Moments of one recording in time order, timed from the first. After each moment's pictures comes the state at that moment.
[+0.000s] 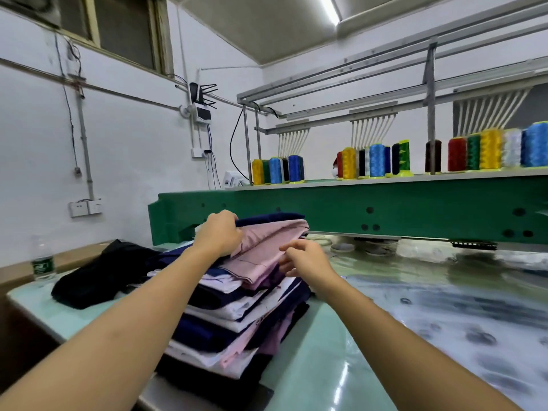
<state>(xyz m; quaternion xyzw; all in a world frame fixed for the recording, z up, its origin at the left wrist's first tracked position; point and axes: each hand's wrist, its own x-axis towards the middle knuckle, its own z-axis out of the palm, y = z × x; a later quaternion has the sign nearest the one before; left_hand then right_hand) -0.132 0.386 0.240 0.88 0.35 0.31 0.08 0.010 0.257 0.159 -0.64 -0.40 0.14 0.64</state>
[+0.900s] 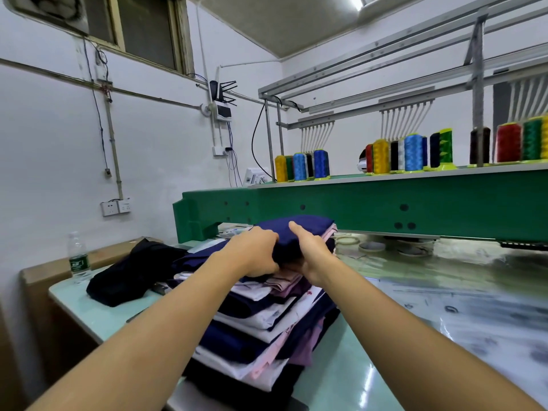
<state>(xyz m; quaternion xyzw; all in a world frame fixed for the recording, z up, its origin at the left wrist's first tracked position) -0.127 0.398 0.226 0.95 0.25 0.12 -0.14 0.002 0.336 0.186 -0.50 -0.22 0.37 0.75</state>
